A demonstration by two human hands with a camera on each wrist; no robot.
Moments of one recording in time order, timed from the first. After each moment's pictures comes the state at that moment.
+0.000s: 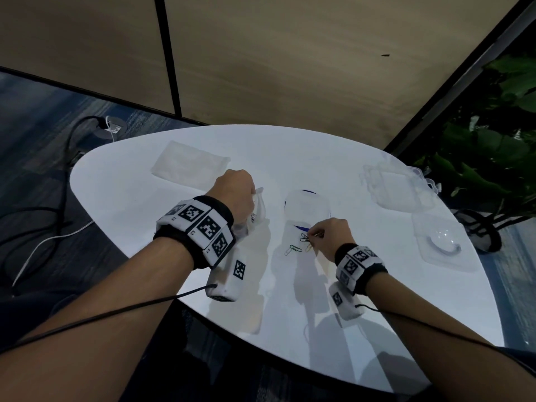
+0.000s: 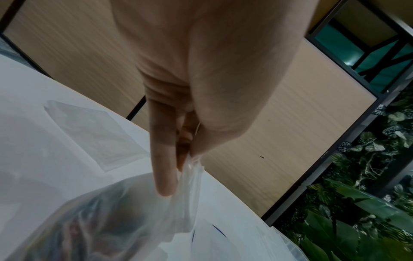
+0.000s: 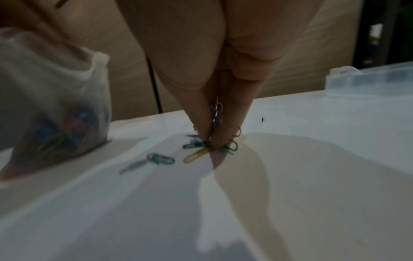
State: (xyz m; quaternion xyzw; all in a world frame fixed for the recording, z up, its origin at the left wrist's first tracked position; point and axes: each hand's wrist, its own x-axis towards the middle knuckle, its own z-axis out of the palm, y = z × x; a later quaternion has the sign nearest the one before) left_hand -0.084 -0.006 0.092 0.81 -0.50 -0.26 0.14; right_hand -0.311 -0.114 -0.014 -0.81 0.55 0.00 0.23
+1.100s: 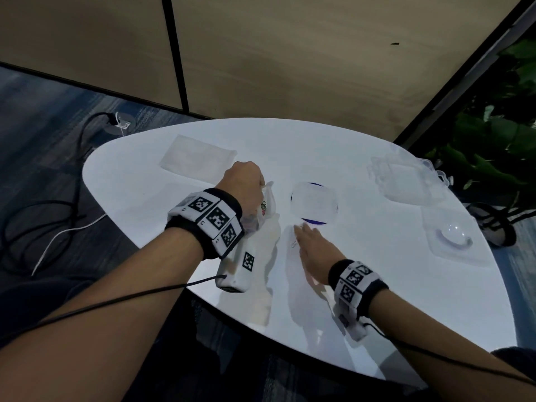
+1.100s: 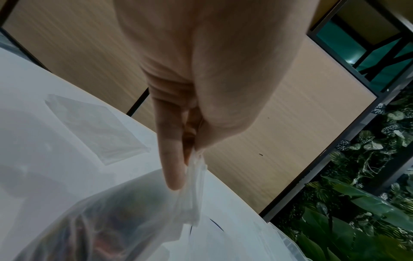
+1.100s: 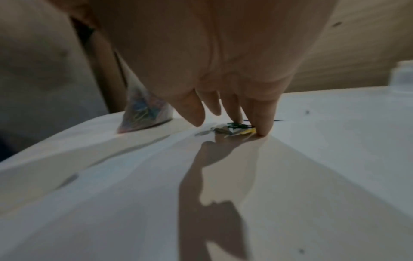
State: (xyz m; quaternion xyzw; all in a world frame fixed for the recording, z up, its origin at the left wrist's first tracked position) left_hand -0.093 0.001 0.101 0.80 -0.51 -0.25 0.17; right_hand -0.305 -0.055 -0.025 -0.87 0.40 0.17 0.21
